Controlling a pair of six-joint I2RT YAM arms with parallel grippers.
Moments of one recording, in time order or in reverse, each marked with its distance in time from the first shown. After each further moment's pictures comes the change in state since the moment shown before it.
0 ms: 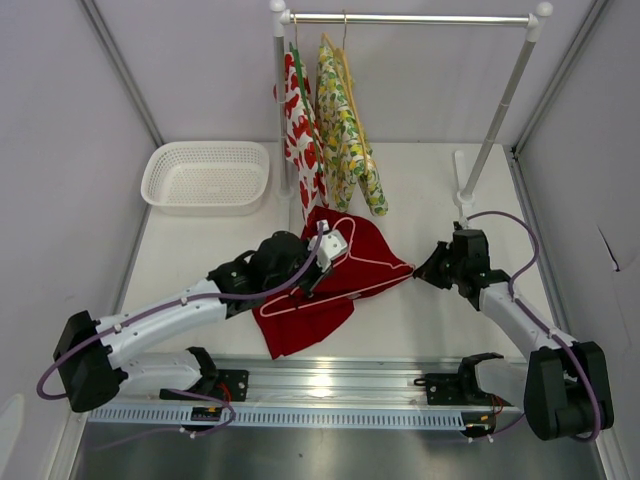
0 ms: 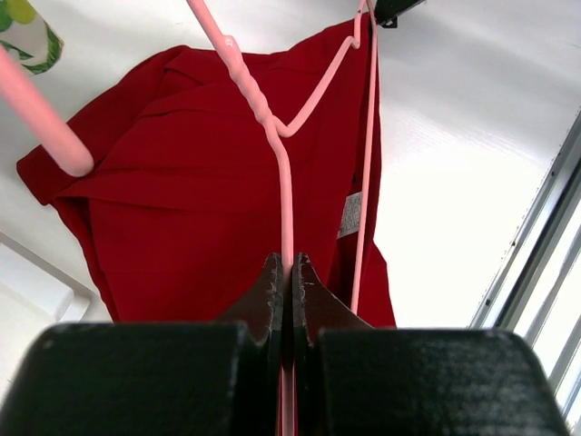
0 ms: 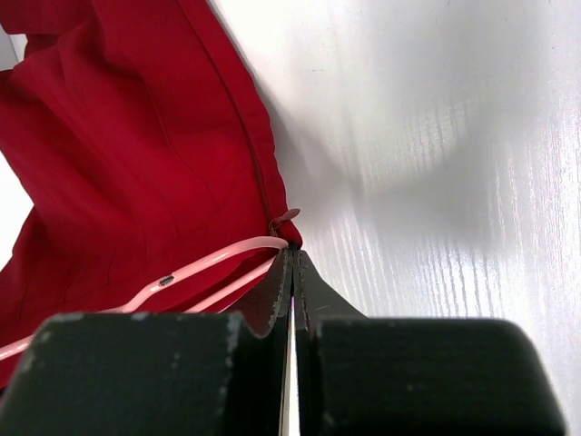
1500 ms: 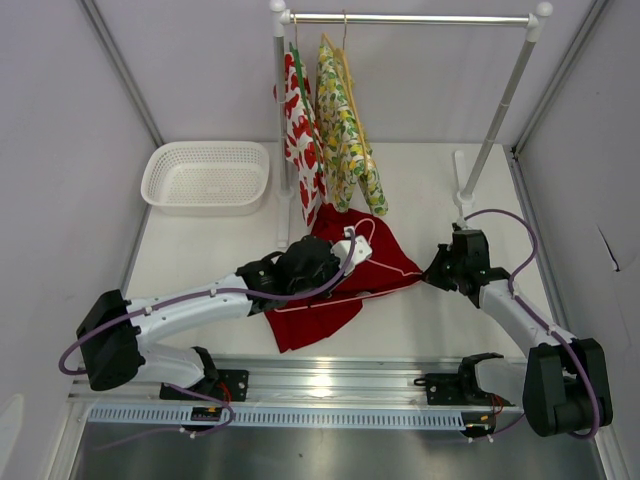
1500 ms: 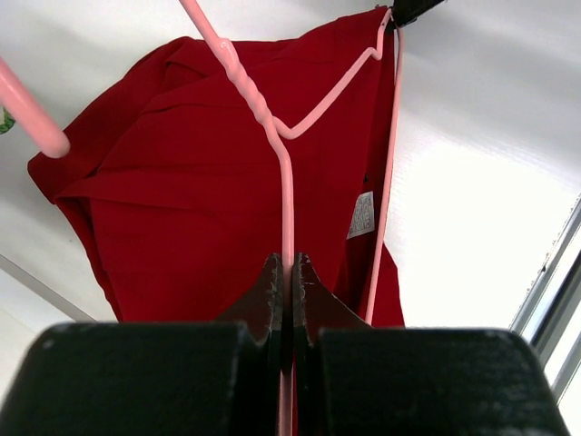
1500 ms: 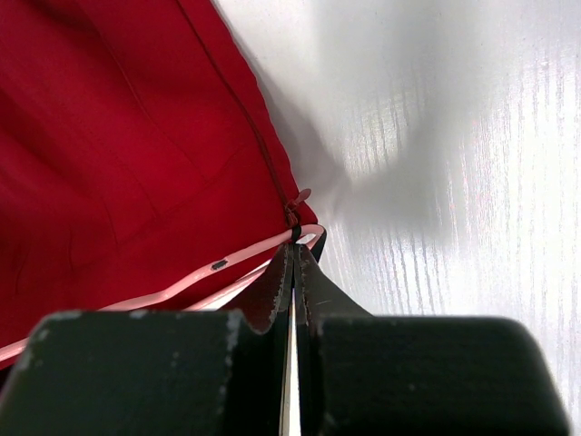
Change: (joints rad) left arm -0.096 0.165 0.069 0.067 -0.126 0.034; right arm -0.003 0.024 0.018 -0.066 0.067 -0.106
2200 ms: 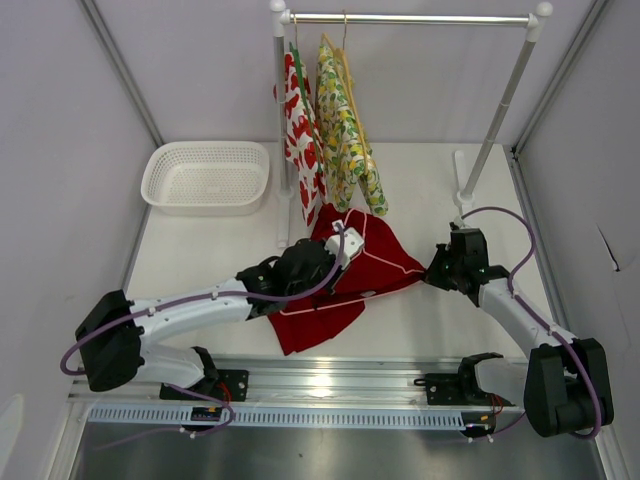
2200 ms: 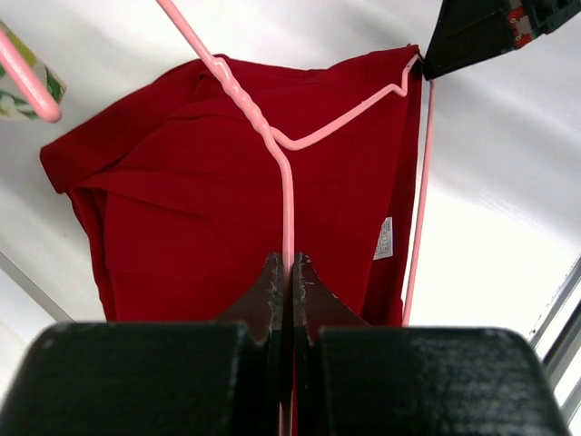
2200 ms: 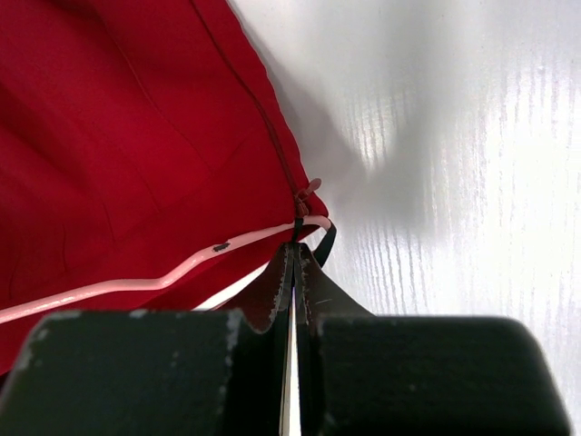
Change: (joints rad) left arm 0.009 -0.005 -0.063 0.157 -0.070 -0.113; right arm 0.019 0.000 0.020 -0.033 0.022 -0.035
